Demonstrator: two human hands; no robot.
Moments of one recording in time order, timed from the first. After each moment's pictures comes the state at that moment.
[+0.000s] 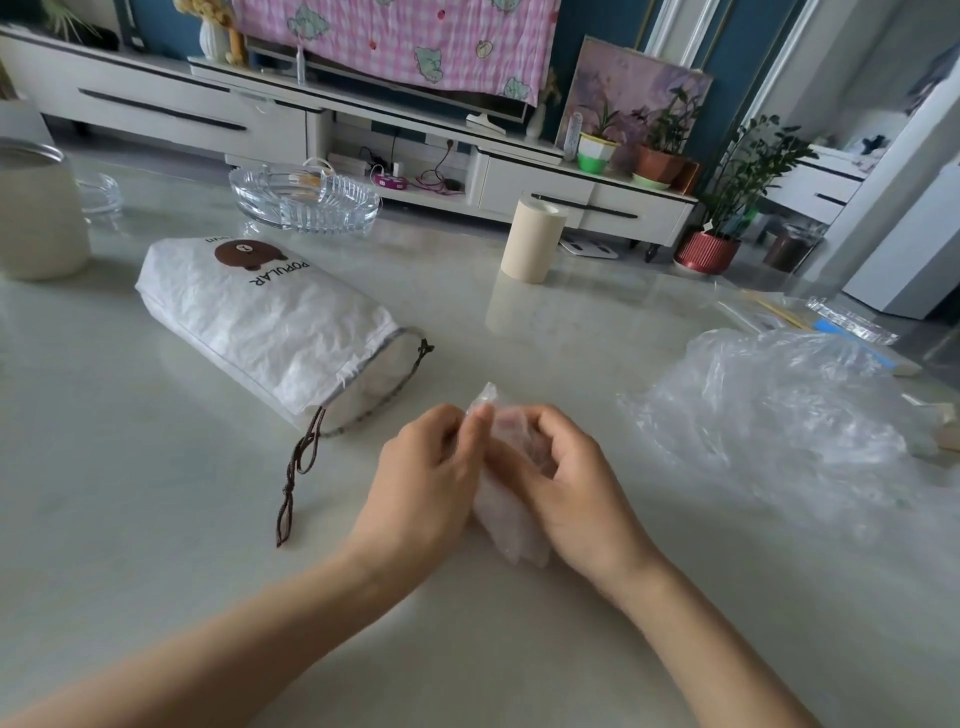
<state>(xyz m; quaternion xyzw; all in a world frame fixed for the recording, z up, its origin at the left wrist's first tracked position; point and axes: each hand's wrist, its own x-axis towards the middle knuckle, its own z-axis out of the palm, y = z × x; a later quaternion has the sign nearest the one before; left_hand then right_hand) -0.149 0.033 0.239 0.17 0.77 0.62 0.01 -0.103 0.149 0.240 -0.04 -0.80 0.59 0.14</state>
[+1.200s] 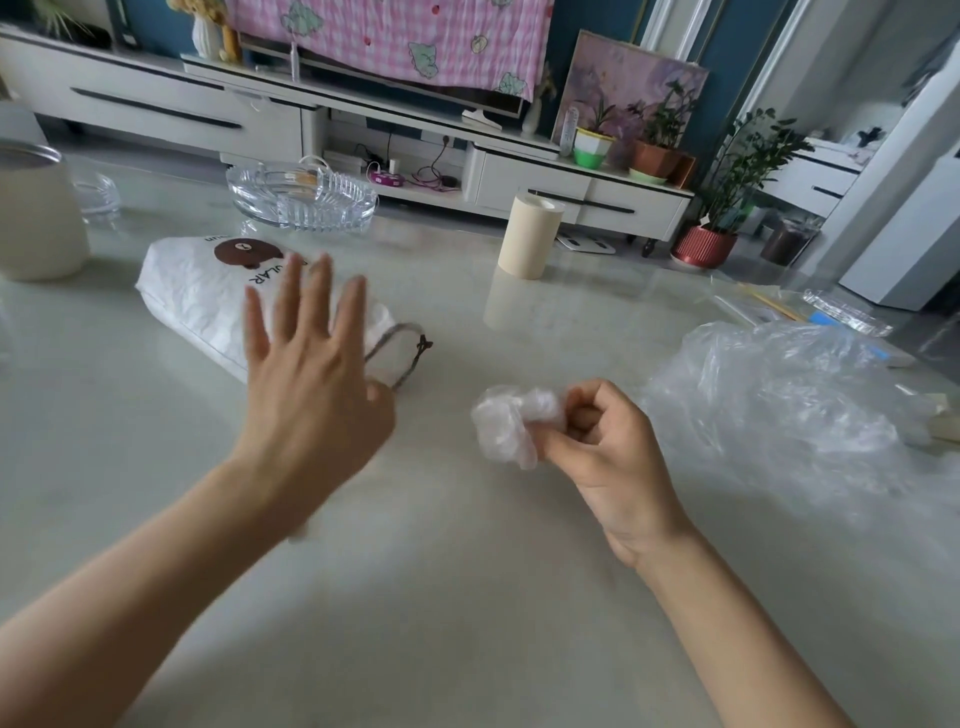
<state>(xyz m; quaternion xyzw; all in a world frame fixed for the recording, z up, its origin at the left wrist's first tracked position) -0.203 -0.013 0.253 0.21 0.91 0.24 -0.24 -0.103 0.168 0.250 -0.09 -0.74 0.62 0.23</state>
